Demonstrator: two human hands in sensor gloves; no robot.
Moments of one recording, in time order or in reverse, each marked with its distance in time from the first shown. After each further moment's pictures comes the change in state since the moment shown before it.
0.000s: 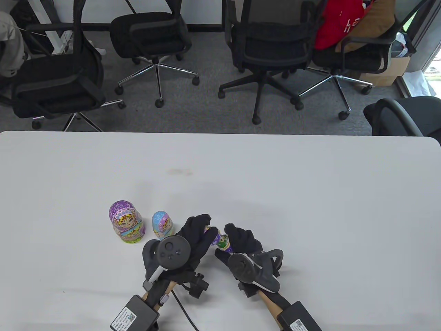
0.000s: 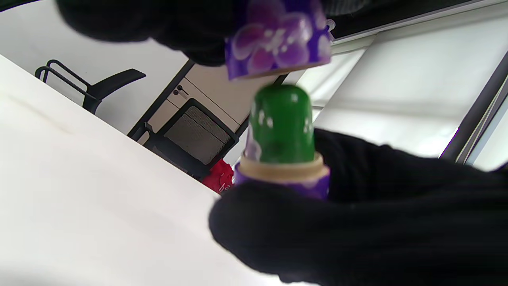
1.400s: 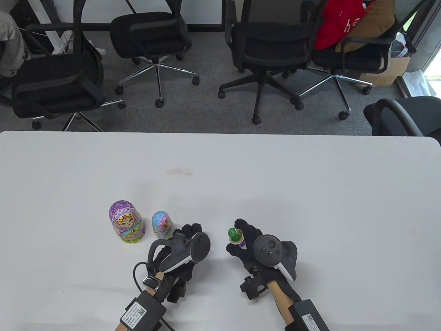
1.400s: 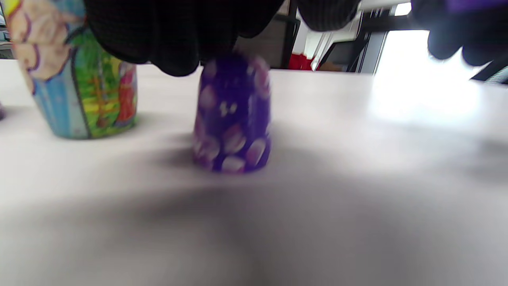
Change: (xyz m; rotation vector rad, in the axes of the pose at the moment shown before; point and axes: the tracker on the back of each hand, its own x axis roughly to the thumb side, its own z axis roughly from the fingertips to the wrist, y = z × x) left_hand -0.026 -0.042 -0.008 -0.379 0.171 -0.579; right_hand -0.040 0.006 -0.004 0.146 0.156 -0.341
